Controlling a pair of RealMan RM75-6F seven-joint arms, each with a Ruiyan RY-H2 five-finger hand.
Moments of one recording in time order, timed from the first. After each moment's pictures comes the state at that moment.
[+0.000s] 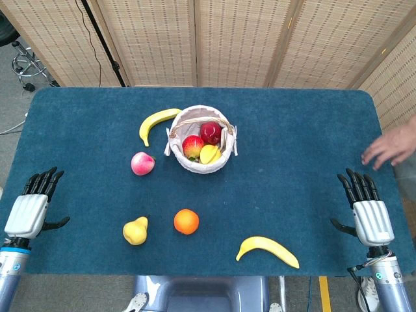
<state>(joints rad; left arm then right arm) -0.22 -1.14 -0.06 -1.71 1.36 1.32 0.12 0.17 -1.25 0.09 -1.46 -1.54 1.48 0.03</state>
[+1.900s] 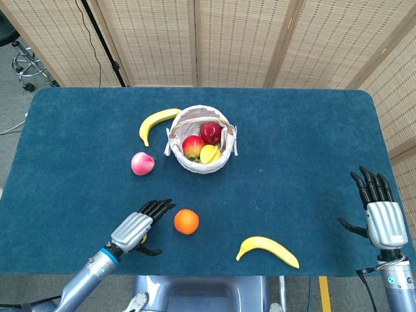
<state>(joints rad) -0.46 -1.43 -0.05 -1.87 1.39 0.94 0.10 0.14 -1.21 0.10 -1.49 -1.55 1.55 0.10</state>
